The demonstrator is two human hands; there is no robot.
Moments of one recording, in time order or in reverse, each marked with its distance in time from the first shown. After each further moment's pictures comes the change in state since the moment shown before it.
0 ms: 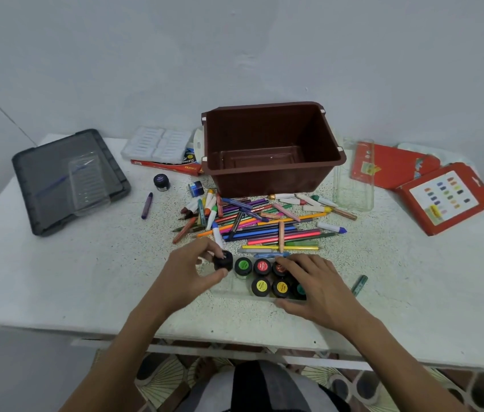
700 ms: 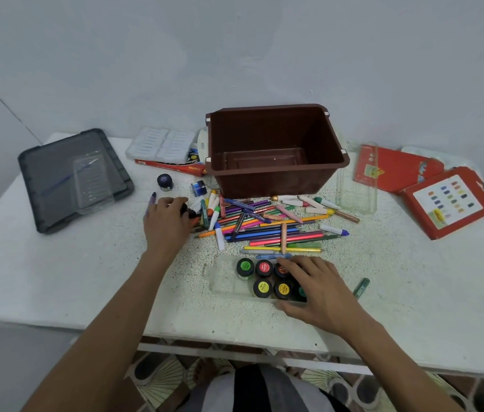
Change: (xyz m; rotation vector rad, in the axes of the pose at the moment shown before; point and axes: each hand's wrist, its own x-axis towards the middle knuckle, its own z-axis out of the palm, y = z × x) left_hand 0.089 -0.067 -0.015 0.512 0.374 -0.292; right_hand 0.000 -0.002 0.000 -0.029 0.034 -0.018
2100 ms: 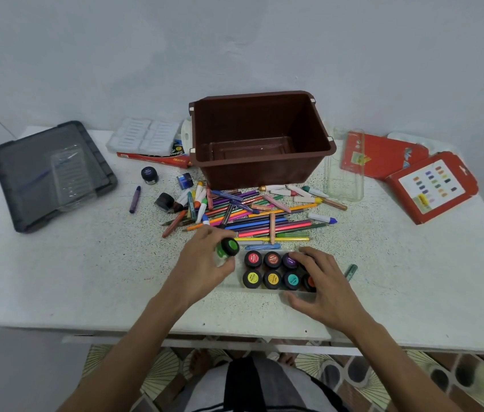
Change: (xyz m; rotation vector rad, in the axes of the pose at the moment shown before) left_hand -0.100 0.063 -0.027 -0.408 -0.375 0.299; right_hand -0.032 0.018 0.012 0.290 0.068 0.169
